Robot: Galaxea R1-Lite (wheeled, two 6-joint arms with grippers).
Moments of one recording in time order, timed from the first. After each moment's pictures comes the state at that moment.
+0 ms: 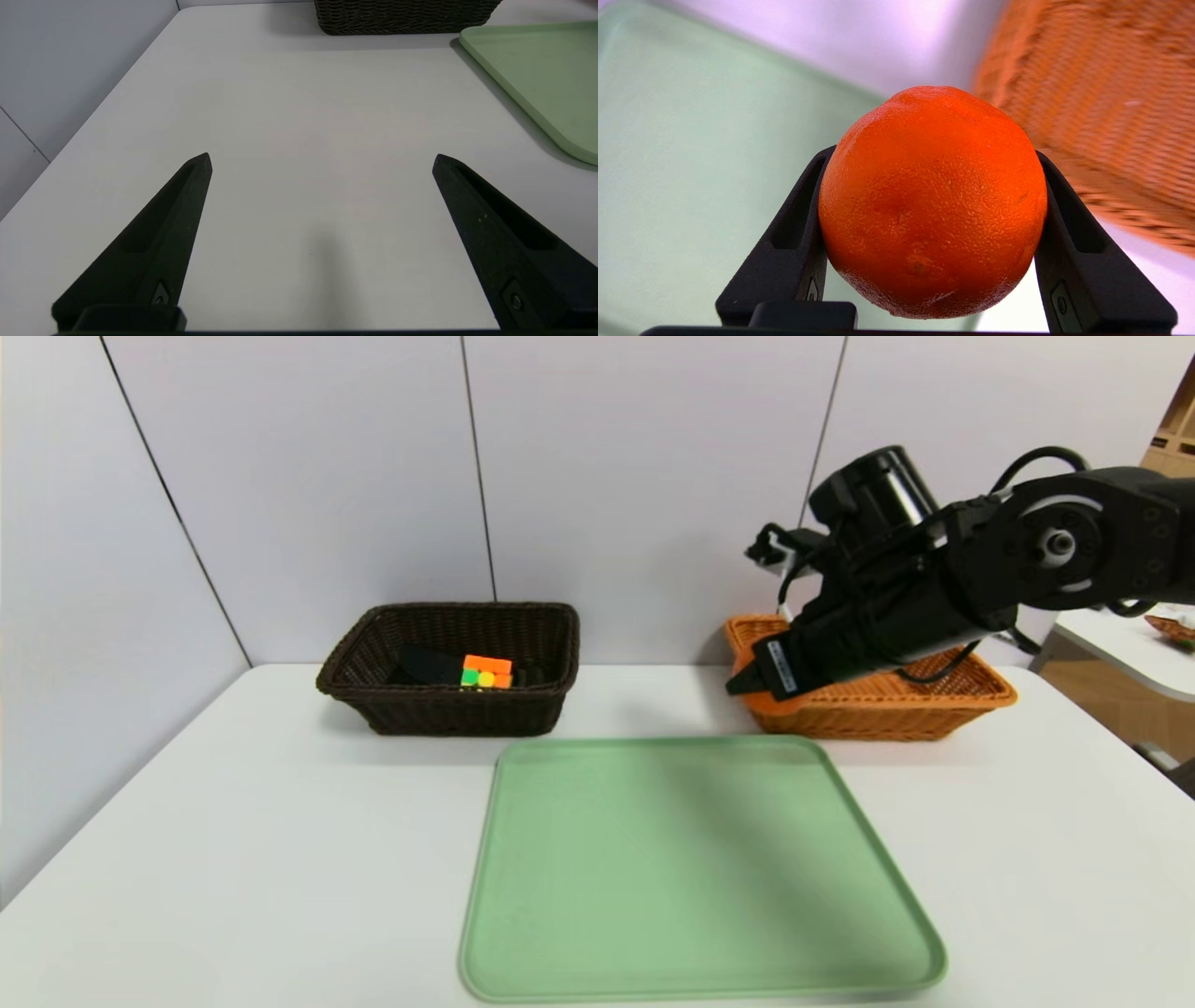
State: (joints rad) left arm 0.00 0.00 0.00 0.00 0.00 0.01; right arm 0.43 1.90 -1.66 0.54 -0.05 -0.03
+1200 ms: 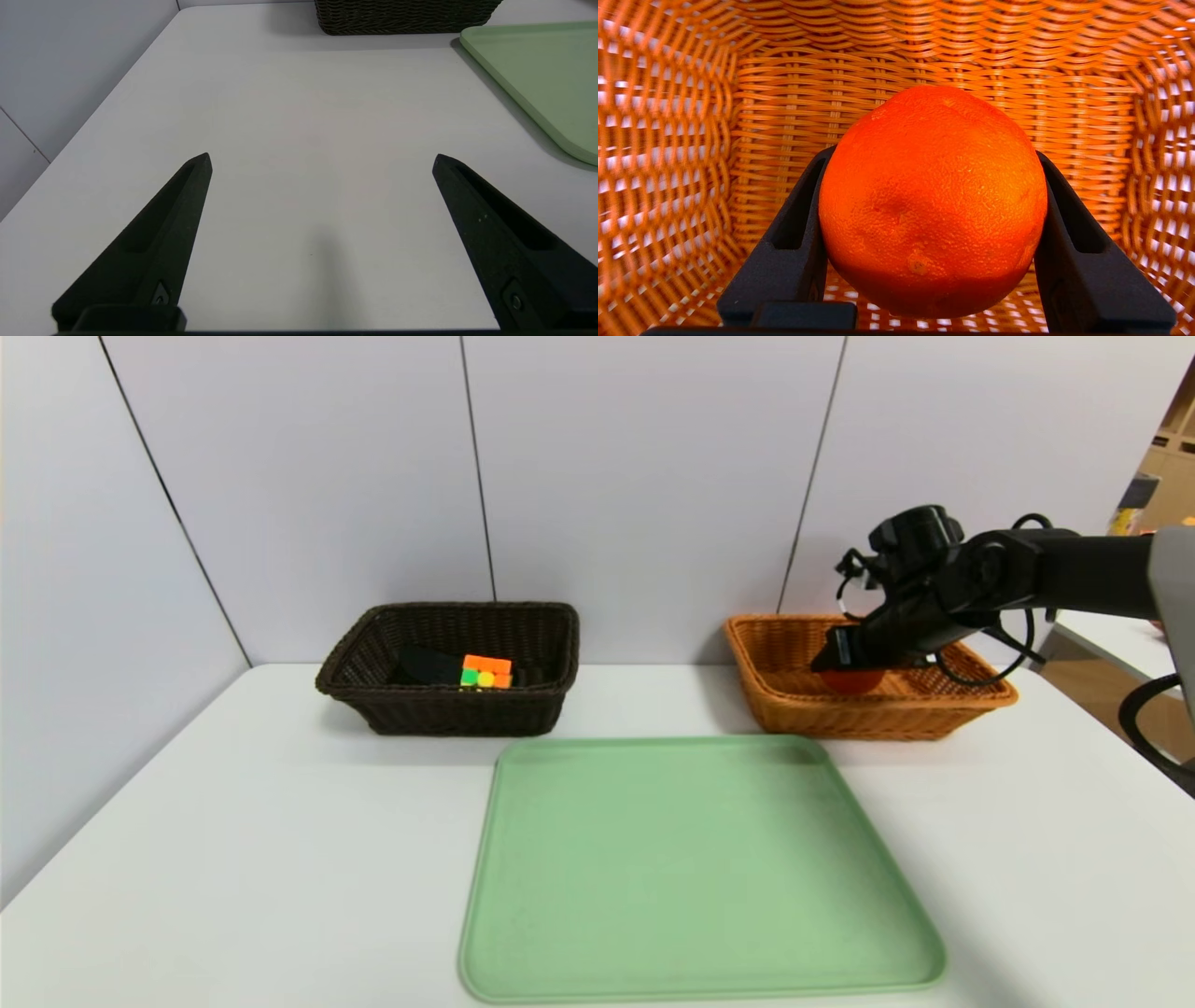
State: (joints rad) left arm 0.00 0.00 0.00 0.00 0.00 0.01; right arm 0.09 2.25 -1.95 0.52 -0.06 0.01
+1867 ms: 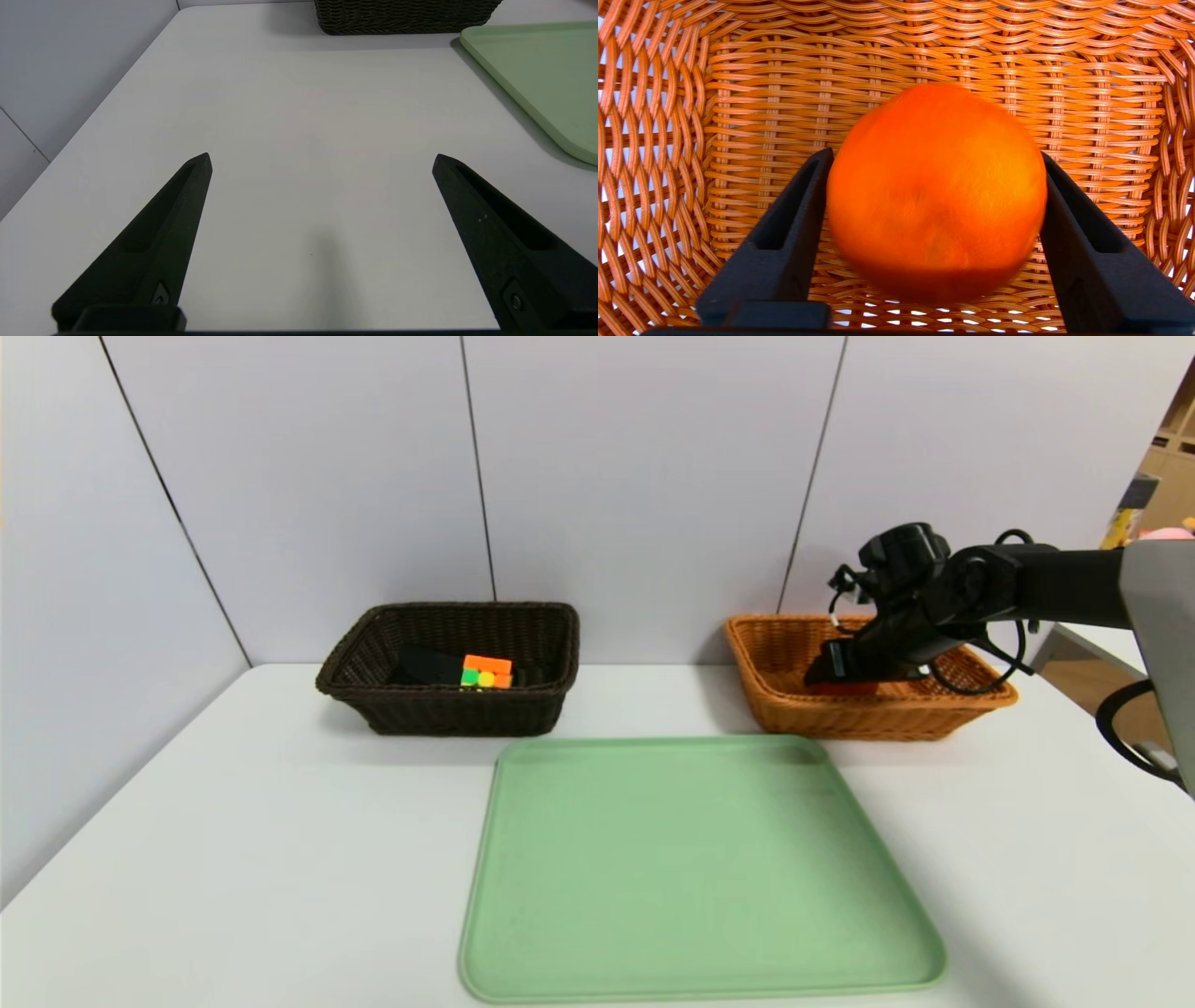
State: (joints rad) left arm 0.00 0.00 0.00 0.00 0.00 0.01; right arm 0.08 2.28 -1.95 0.53 -0.06 0.01
